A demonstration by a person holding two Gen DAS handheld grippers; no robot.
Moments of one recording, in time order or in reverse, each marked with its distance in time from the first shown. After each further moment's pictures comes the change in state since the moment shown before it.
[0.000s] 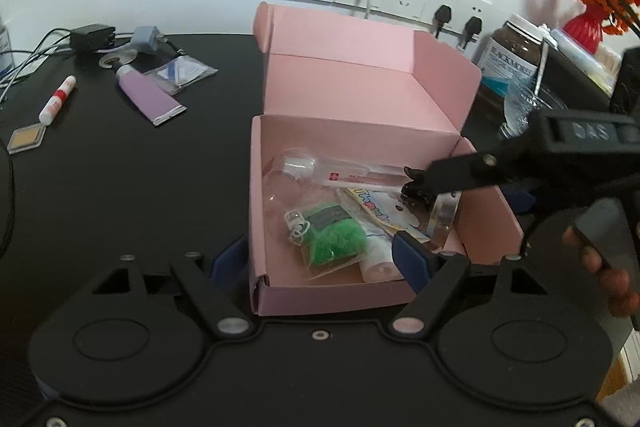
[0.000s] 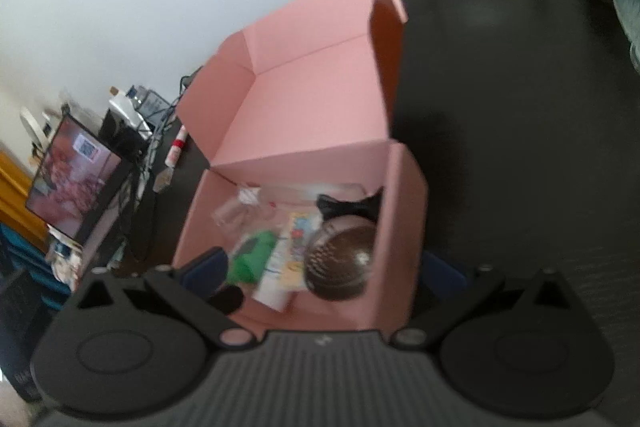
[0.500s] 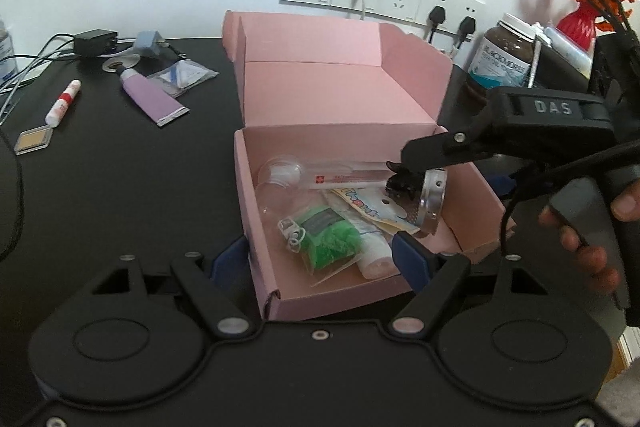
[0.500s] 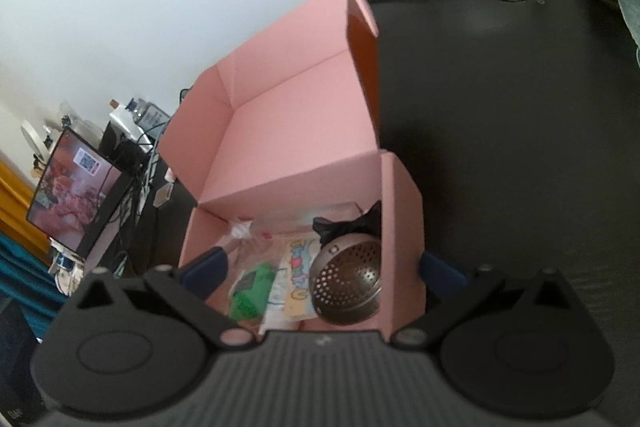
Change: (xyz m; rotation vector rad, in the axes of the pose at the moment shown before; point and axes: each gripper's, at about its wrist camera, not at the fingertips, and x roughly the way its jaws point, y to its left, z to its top) left arm -0.011 -0.001 -0.006 0.002 -0.011 0.019; right arm 0.011 -0.004 0.013 0.008 -0.025 0.004
